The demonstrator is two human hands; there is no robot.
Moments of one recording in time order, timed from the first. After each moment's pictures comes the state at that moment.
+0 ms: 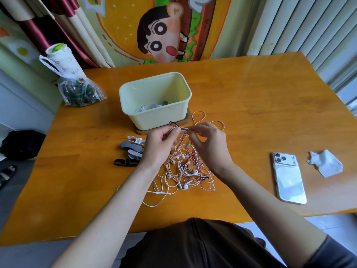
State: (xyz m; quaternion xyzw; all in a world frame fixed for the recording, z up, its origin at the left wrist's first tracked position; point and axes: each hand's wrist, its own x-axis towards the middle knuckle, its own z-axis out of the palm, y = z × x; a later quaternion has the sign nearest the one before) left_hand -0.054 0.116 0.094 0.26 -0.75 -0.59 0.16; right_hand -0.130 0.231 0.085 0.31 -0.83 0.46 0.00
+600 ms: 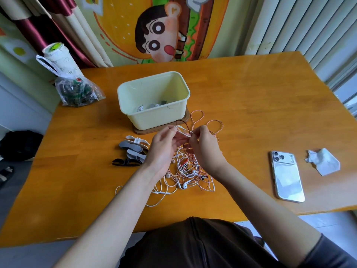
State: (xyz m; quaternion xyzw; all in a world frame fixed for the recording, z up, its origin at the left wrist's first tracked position) left_hand -0.062 0.126 0.093 0.25 -0.51 -0.81 0.13; right_hand -0.125 0.223 0.084 0.20 -0.85 0.46 -0.17
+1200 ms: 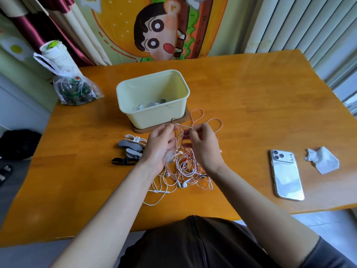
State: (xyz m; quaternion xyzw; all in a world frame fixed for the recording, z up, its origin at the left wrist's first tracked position) left_hand -0.061 0.118 0.094 0.31 -0.54 -0.78 0.10; right_hand -0.118 0.217 0.084 0.11 -0.75 0.63 -0.20
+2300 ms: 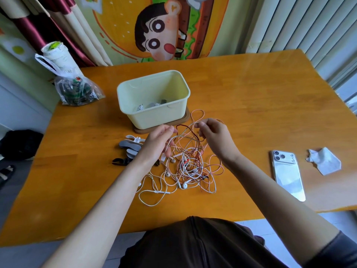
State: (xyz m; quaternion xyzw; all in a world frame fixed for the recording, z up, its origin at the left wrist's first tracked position) left_hand -0.055 0.098 0.091 0.27 -0.73 -0.63 0.02; right_hand -0.152 0.237 0.087 0.20 -0.77 0.57 -0.19
